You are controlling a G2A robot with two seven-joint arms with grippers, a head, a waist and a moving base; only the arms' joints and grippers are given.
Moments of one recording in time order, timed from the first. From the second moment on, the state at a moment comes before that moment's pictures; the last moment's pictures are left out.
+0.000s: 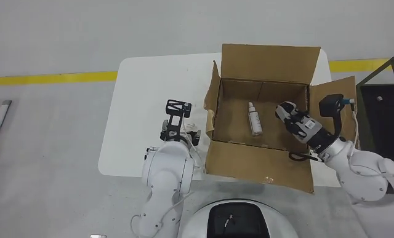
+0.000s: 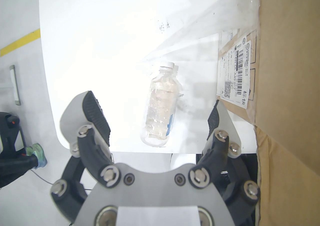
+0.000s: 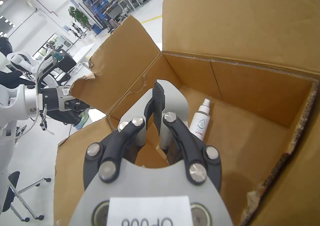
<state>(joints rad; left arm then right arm) 1.11 -1.61 -1.21 -2.01 1.84 -0.03 -1.34 -1.43 -1.12 1.54 -1.96 -0.54 -0.29 0.36</state>
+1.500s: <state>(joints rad) 0.95 -1.61 -1.18 -1.96 1.53 -0.12 -1.35 -1.30 -1.15 1.45 -1.84 -0.58 0.07 0.42</state>
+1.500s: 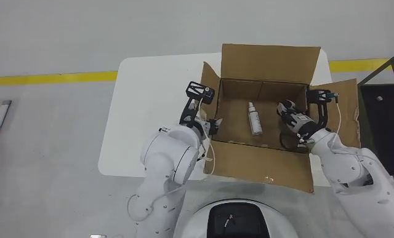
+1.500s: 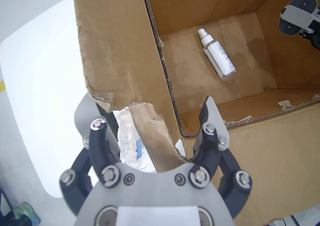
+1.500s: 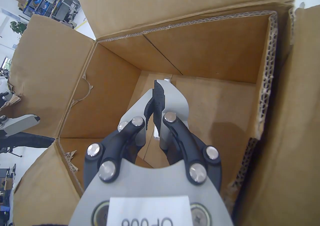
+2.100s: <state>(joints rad) 1.06 -1.61 -1.20 -2.05 1.37 0.13 -1.31 -1.27 -1.15 1.49 -1.86 -0.51 0.05 0.43</state>
